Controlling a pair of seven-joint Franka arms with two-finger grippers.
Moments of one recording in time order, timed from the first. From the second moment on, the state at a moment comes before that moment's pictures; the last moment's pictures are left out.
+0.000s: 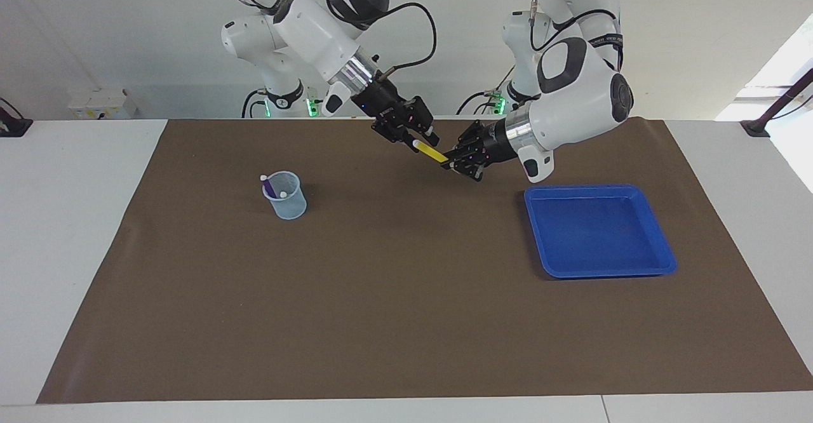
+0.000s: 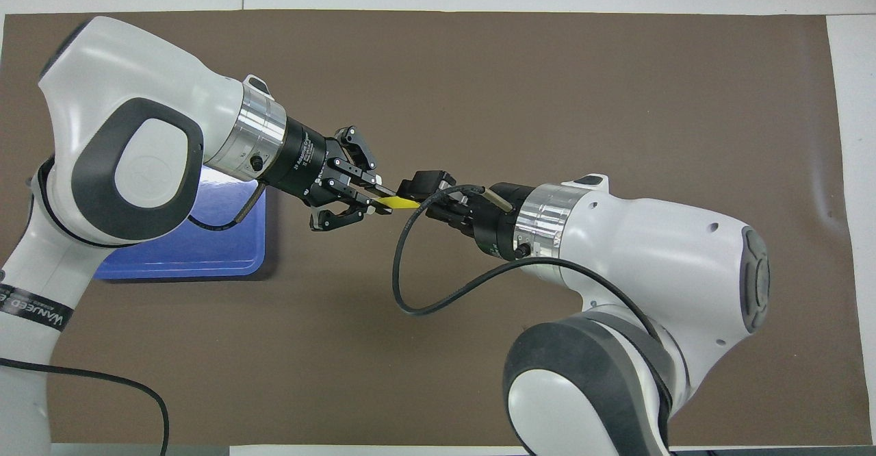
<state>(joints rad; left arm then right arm) -0.37 0.18 -0.01 -1.68 -0.78 1.74 -1.53 0.49 -0.08 0.08 -2.05 0.83 2.53 0.51</state>
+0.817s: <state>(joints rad) -0.37 0.18 0.00 -1.68 -0.79 1.76 -1.53 0.49 -0.07 0.08 -2.05 0.83 2.53 0.50</state>
